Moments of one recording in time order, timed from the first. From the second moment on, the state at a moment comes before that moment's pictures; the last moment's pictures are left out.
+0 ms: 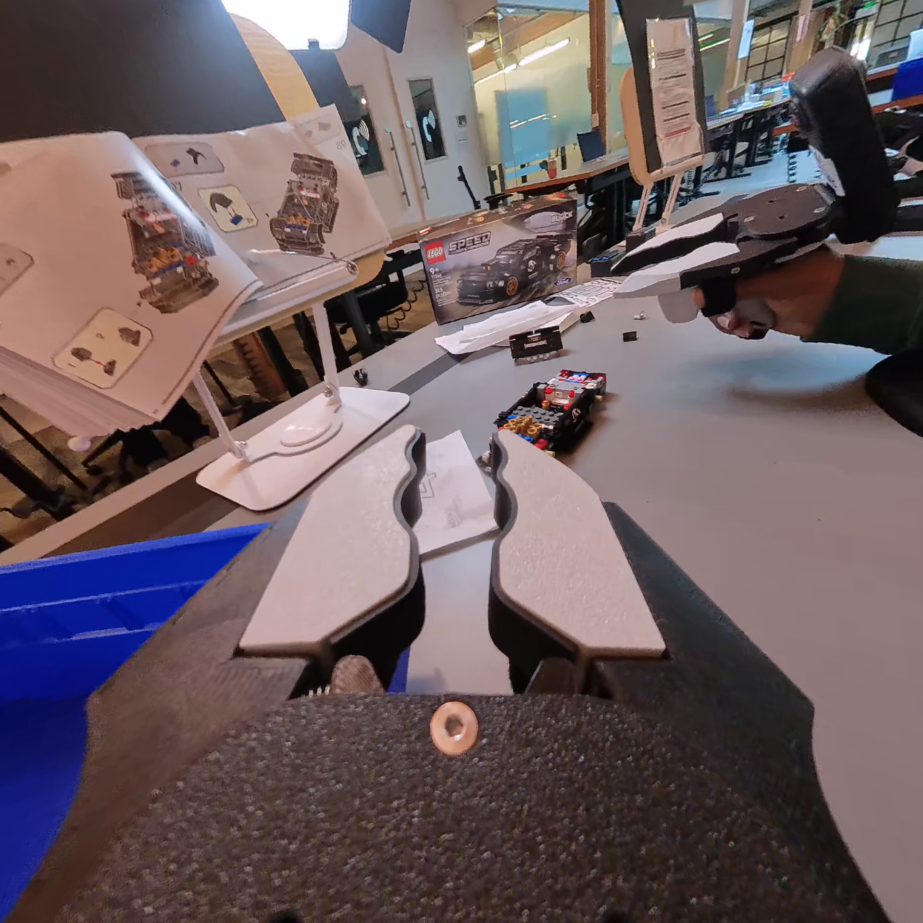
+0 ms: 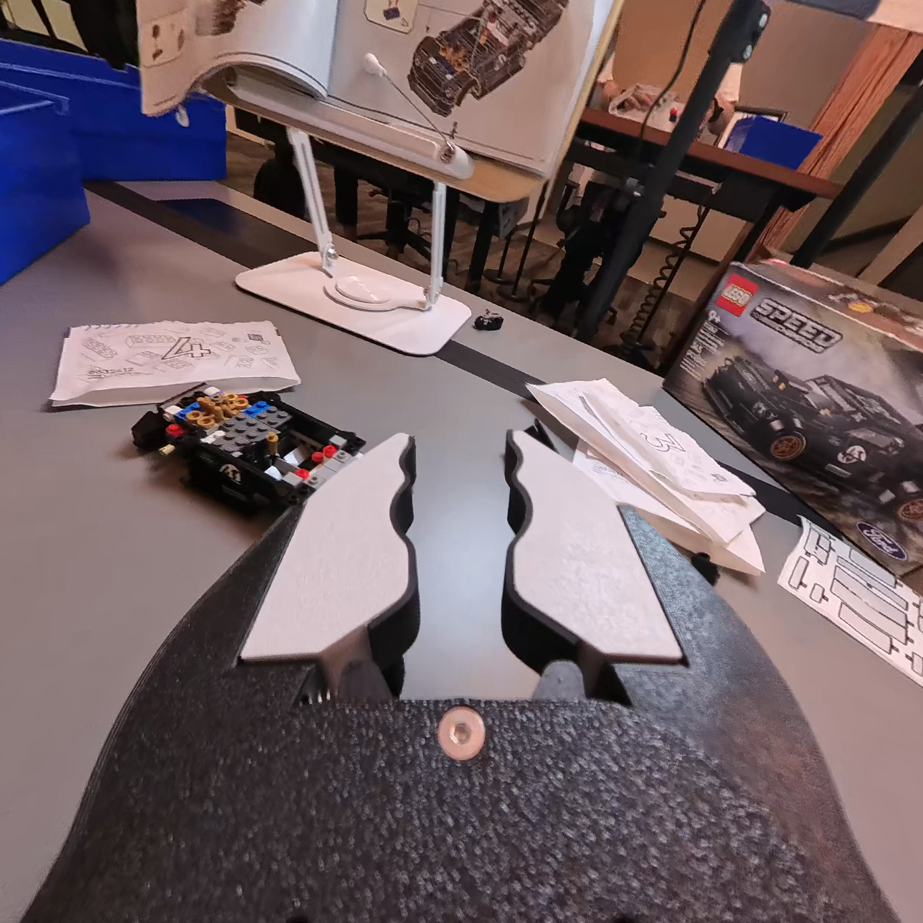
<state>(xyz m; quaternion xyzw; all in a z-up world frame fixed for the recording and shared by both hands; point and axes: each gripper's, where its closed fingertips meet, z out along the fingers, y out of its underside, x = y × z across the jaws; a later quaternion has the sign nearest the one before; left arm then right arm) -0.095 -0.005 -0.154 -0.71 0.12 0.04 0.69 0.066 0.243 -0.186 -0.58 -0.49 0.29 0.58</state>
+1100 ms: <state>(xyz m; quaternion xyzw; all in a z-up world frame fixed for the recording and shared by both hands) -0.174 0.016 -0.059 -0.75 0.02 -0.02 0.66 -0.220 0.276 -0.095 -0.42 -0.65 0.13 0.63</state>
